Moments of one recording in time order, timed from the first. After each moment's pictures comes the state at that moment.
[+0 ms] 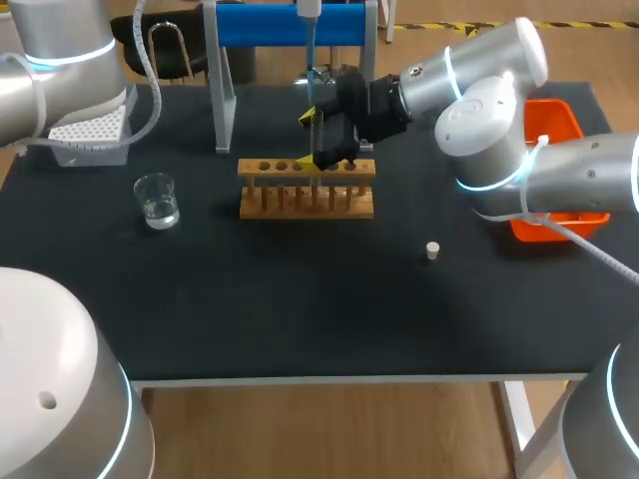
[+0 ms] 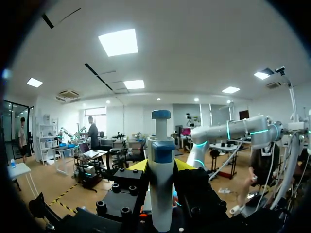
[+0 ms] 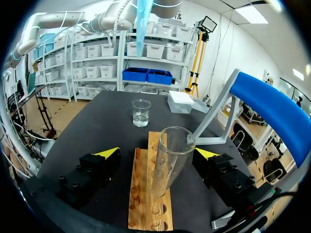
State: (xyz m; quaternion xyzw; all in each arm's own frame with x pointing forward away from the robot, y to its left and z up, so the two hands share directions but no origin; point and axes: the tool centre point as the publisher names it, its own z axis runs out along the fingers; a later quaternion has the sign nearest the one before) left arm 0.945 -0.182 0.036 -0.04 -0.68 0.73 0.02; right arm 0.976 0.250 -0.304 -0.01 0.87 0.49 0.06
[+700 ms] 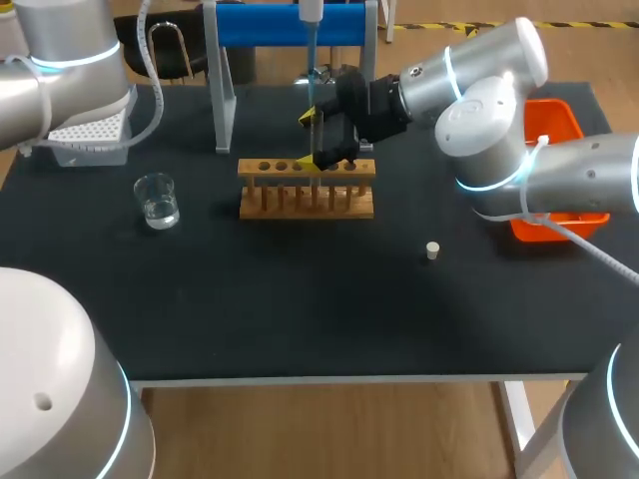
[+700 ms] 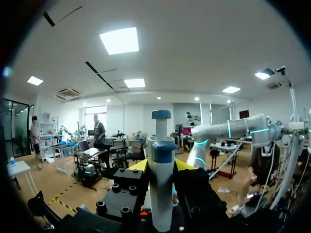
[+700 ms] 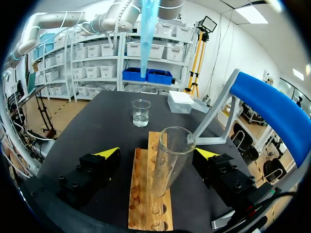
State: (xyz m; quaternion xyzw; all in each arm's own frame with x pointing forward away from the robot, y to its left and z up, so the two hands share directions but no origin) left arm 0.951 -0.185 0.026 -0.04 -0.68 0.73 0.02; right arm 0.976 0.250 -0.304 -0.01 0.87 0.49 0.06
